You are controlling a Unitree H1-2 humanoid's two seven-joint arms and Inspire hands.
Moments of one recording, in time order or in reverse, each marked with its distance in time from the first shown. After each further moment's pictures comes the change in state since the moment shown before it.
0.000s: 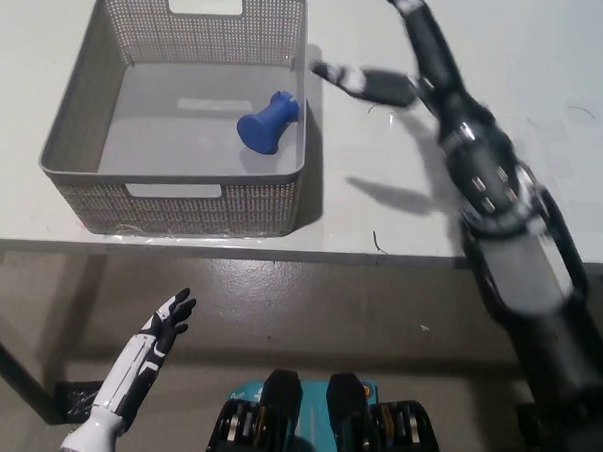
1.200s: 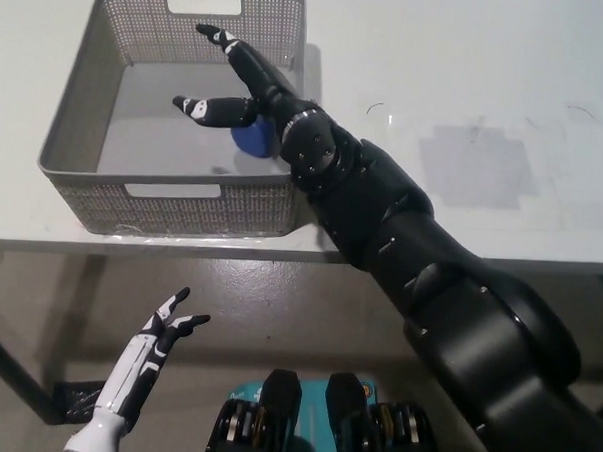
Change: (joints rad) left_arm 0.001 -0.016 0.006 -0.001 0.003 -0.010 0.010; right_arm -0.521 0.264 0.179 0.965 -0.020 -0.083 -0.061
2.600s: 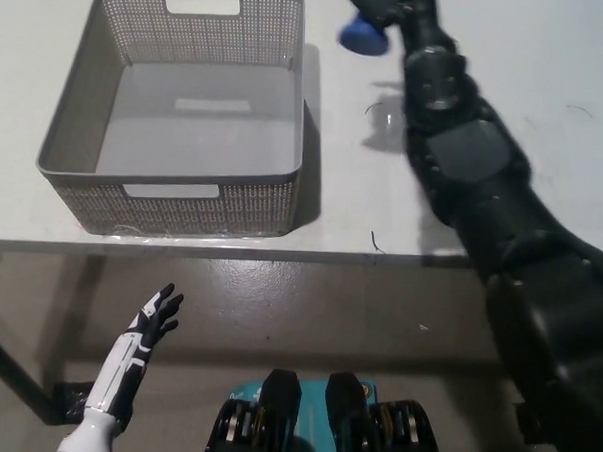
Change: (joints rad) left_arm 0.010 -0.020 0.041 -0.004 -0.037 0.008 0.005; right_arm -0.002 -0.119 -0.275 -0.125 0.136 -0.054 -0.187
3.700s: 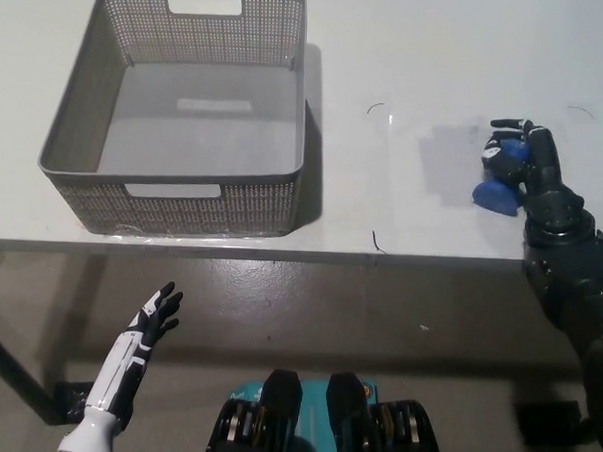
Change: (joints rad) left_arm -0.003 -0.002 0.004 -0.001 -0.003 0.001 0.000; right_arm 0.280 -0.235 -0.089 0.136 -0.015 0.085 0.041
